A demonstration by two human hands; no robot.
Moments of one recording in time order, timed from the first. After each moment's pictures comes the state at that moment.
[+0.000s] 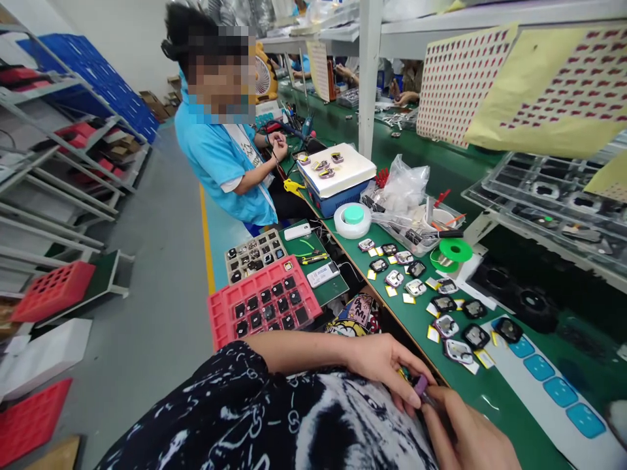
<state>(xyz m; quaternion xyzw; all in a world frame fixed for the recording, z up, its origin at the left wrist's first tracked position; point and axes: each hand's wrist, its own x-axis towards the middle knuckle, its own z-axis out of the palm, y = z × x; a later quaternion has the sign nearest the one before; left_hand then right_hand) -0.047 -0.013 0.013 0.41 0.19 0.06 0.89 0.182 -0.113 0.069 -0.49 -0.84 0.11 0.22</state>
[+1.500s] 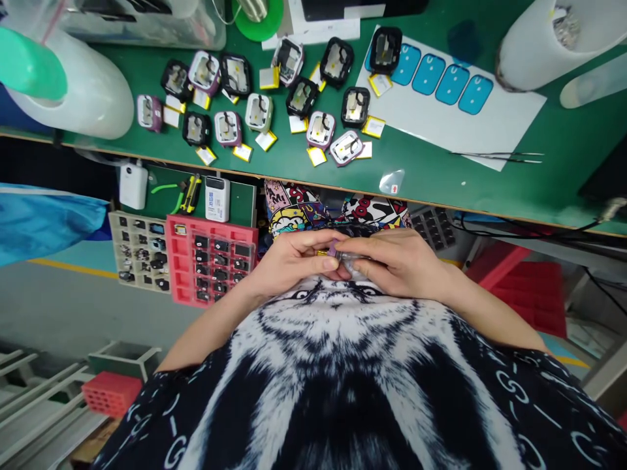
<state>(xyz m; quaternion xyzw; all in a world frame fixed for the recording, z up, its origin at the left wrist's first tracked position) -0.067 -0.052 0.073 0.40 0.32 -0.02 0.86 0.166 -0.177 0.060 -0.52 -0.69 0.33 0.39</state>
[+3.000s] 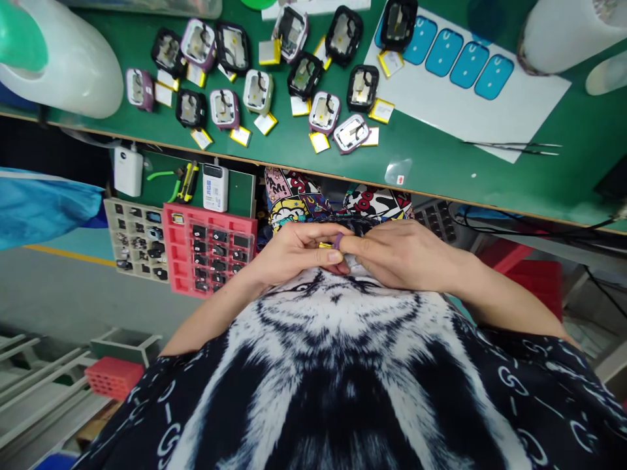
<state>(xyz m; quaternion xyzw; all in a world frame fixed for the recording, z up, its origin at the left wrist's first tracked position) -0.061 -0.051 0.071 0.36 0.34 -0.03 0.87 0.177 -0.168 0.064 -0.47 -0.82 0.24 0.21</state>
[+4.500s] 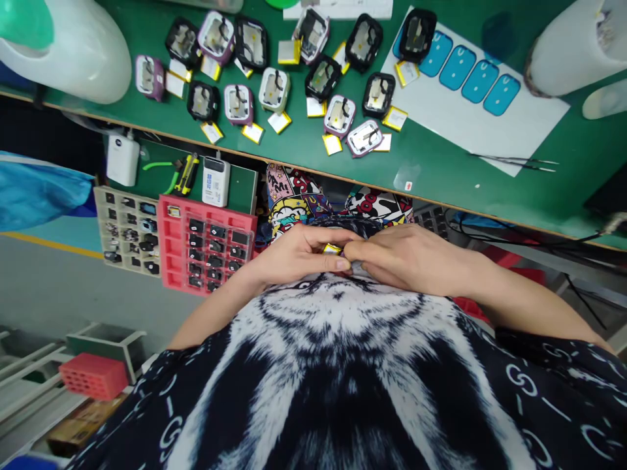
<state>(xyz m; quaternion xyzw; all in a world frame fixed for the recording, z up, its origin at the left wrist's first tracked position) -0.067 -0.043 0.074 0.45 0.31 -0.06 0.83 0.183 -0.146 0.092 -0.41 -0.83 0.35 0.14</state>
